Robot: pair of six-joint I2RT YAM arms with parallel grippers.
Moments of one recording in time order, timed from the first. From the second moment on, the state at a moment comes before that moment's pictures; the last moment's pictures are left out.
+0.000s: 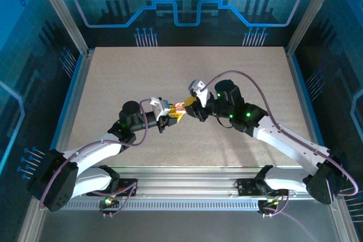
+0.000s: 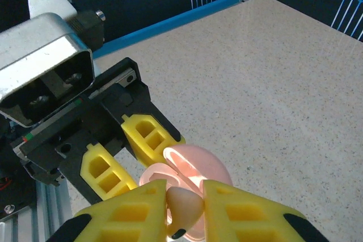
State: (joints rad) left arm -0.51 1.16 0.45 0.60 0.64 0.07; right arm 0.74 1.19 1.00 -0.23 -0.32 -0.04
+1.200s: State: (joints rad) left arm -0.51 1.10 0.46 0.53 0.64 0.07; right arm 0.75 1.26 1.02 -0.18 -0.34 -0.08
